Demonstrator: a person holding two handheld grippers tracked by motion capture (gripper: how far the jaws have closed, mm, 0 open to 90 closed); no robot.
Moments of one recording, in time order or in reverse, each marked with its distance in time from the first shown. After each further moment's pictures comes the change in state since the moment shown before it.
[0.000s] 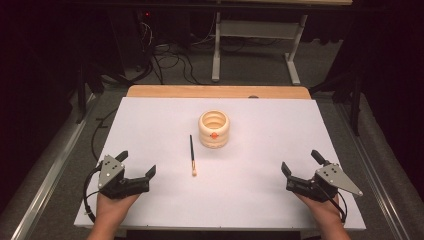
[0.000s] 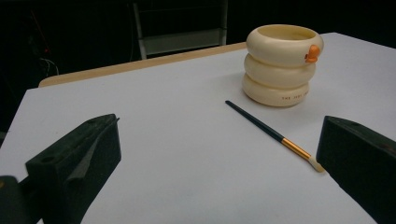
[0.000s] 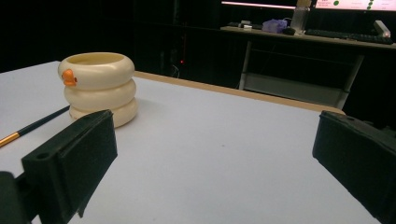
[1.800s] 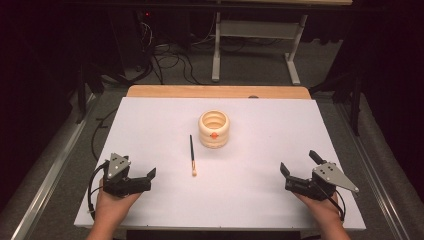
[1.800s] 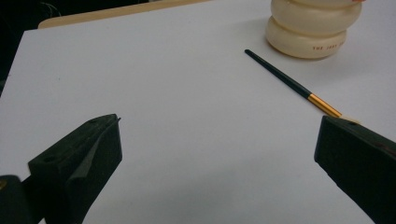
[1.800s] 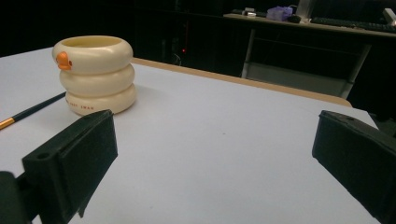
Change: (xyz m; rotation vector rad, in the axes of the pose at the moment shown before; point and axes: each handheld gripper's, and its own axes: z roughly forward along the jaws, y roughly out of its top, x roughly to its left) left arm 0.006 -0.007 0.015 0.225 0.049 -0.030; right arm -0.002 -0.006 0.007 0.049 0.009 -0.007
